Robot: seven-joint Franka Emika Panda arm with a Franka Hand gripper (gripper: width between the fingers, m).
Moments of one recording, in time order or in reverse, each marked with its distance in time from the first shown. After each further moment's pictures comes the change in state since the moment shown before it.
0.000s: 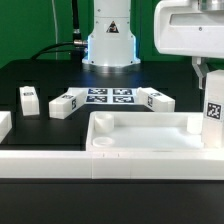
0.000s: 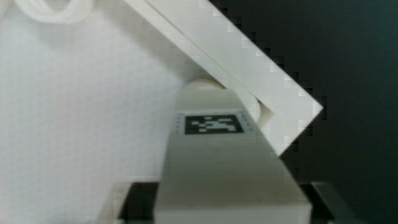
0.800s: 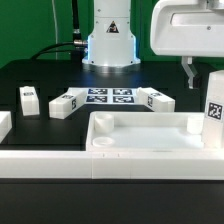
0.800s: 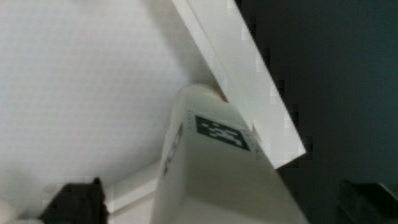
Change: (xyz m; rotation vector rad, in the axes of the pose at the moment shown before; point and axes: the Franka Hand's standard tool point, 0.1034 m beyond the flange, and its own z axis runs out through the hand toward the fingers) arm -0.005 -0.003 -0.001 -0.030 -0.007 -0.516
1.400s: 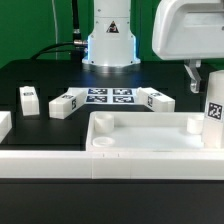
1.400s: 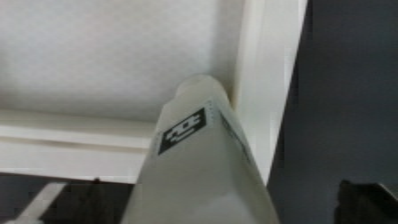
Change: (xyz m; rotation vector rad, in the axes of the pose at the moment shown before) arm -0.001 -0.003 0.001 -0.051 0.014 -0.556
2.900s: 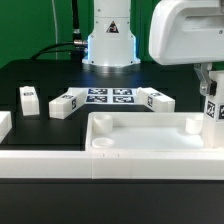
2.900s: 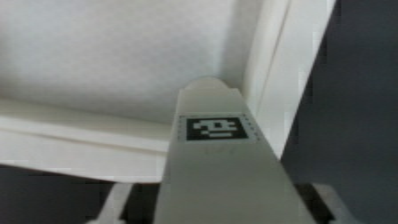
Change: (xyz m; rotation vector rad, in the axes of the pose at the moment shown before) arm -0.002 0.005 0.004 0.011 -0.001 0.045
